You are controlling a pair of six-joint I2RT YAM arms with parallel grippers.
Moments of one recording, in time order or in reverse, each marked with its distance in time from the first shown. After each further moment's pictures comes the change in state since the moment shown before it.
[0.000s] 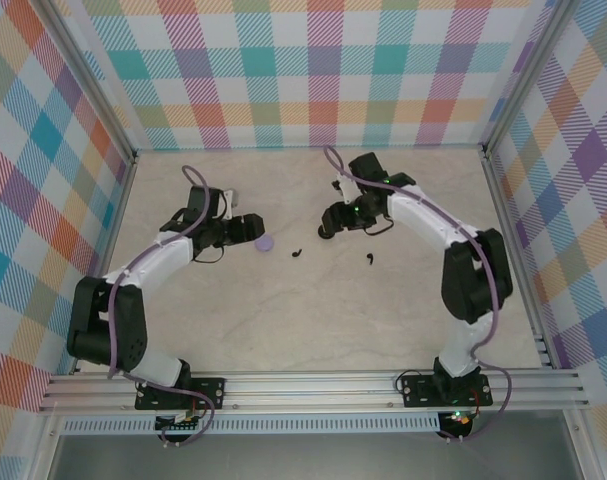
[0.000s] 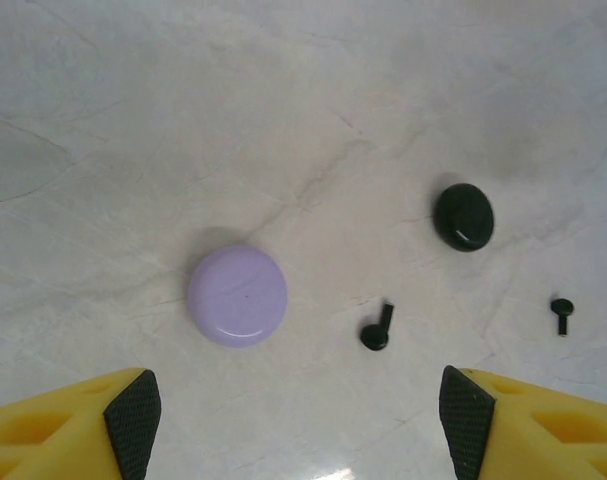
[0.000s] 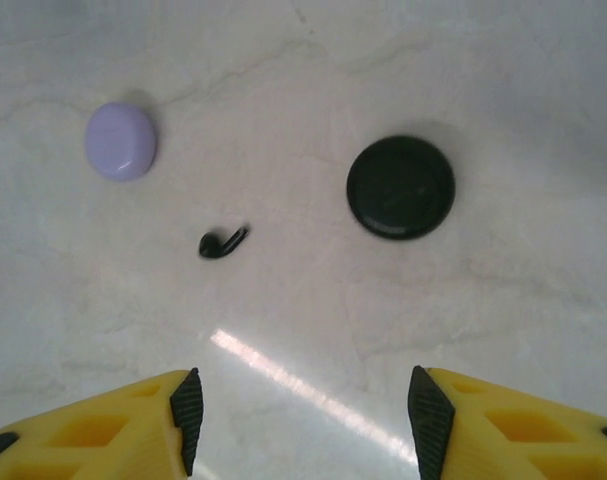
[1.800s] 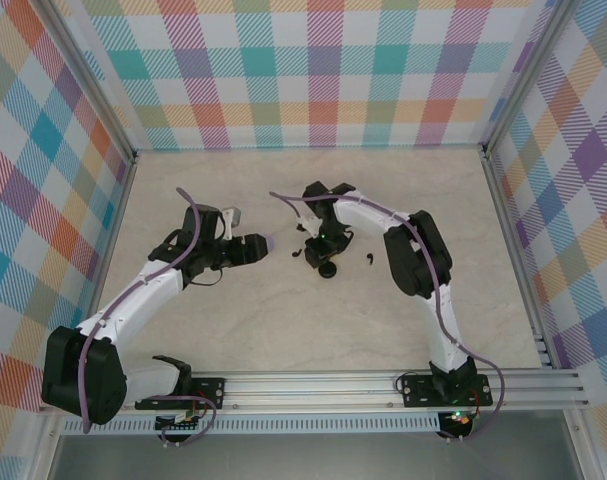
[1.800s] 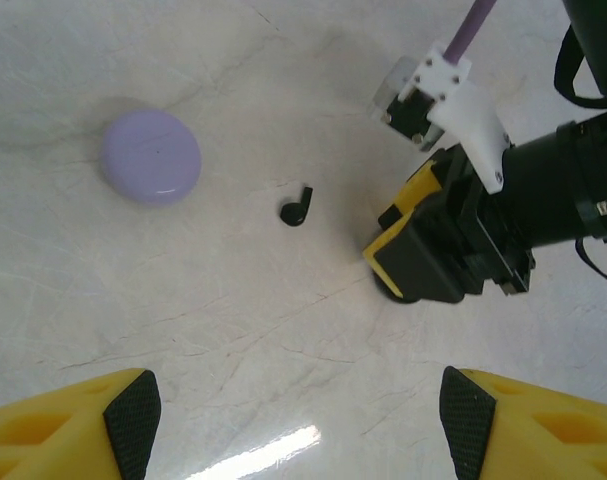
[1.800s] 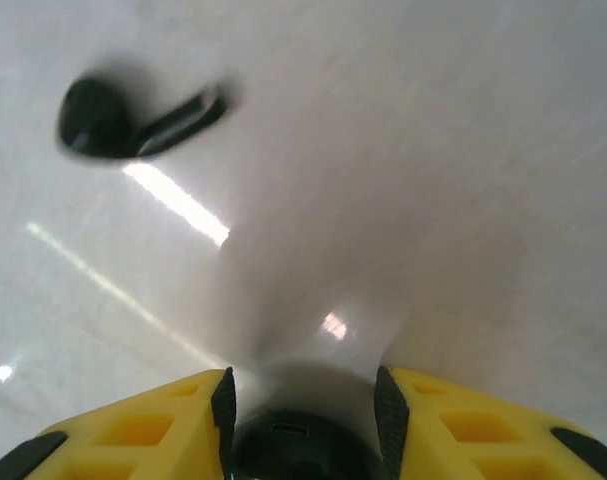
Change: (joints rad) left arm -0.091 -0.254 -0.140 -0.098 0.038 -0.073; right arm 0.167 0.342 0.200 -0.276 0.106 -0.253
